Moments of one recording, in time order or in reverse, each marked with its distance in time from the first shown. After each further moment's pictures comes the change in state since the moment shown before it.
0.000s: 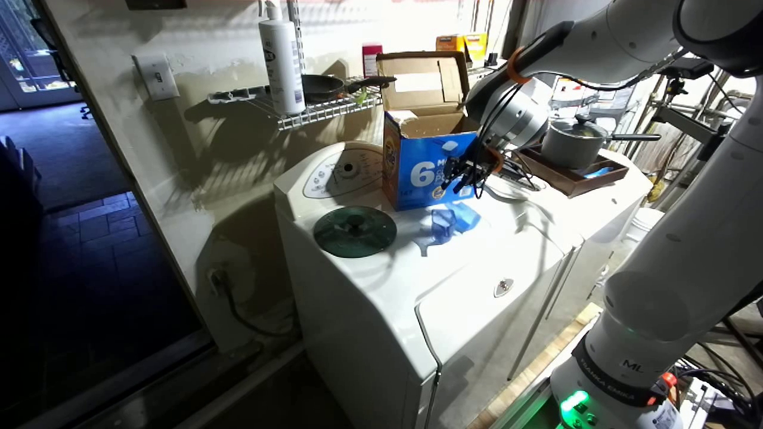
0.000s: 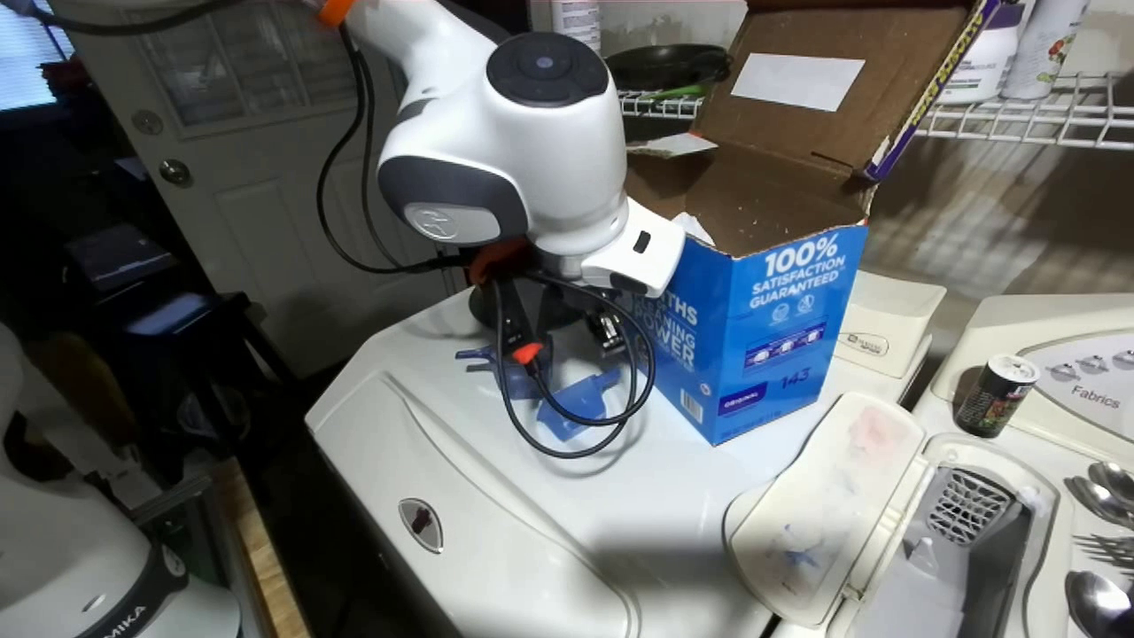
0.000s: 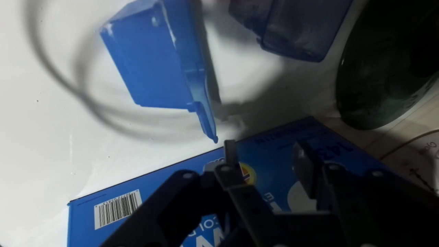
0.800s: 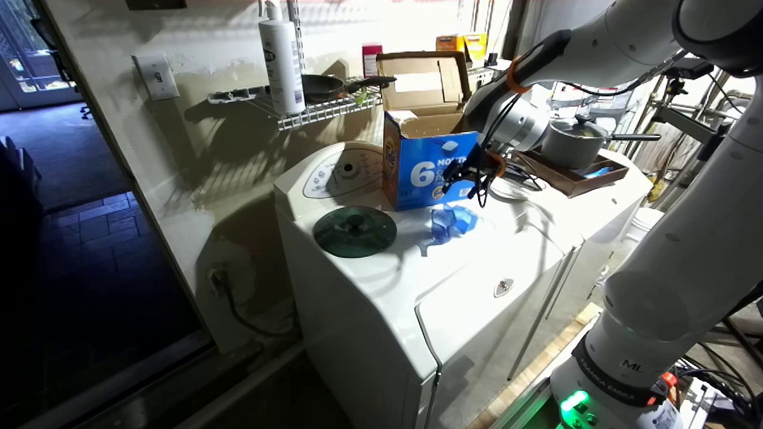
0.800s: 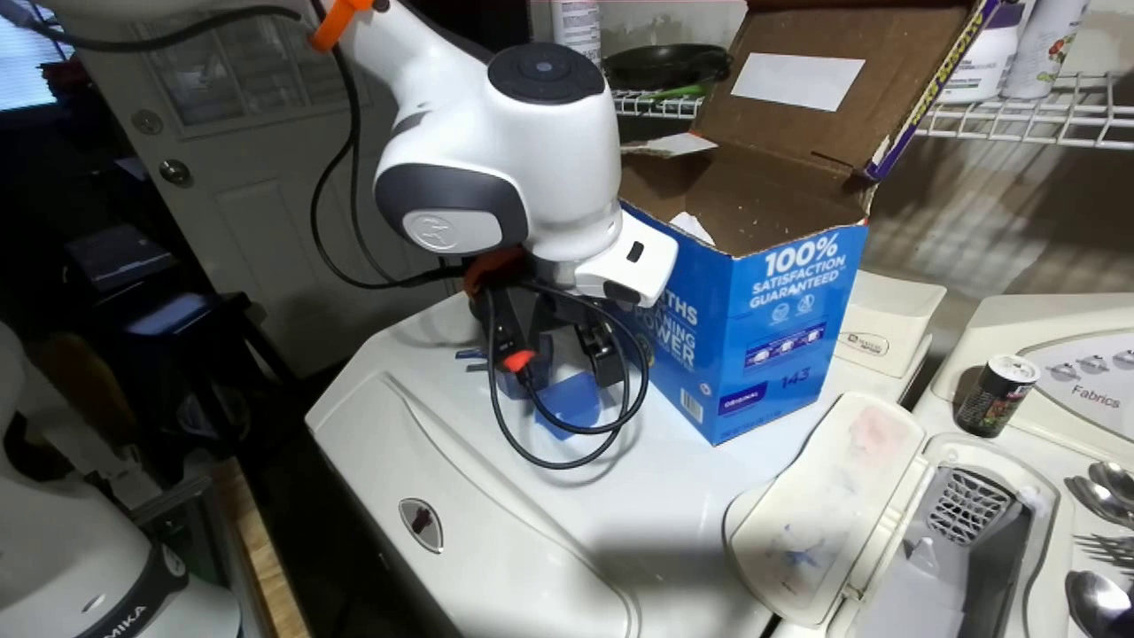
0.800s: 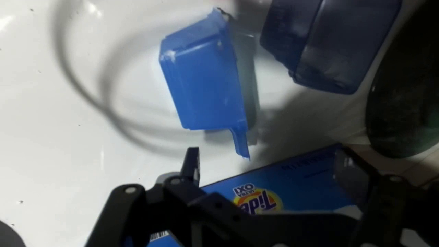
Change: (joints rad) arm -0.005 0.001 0.001 -0.027 -0.169 -0.001 0.119
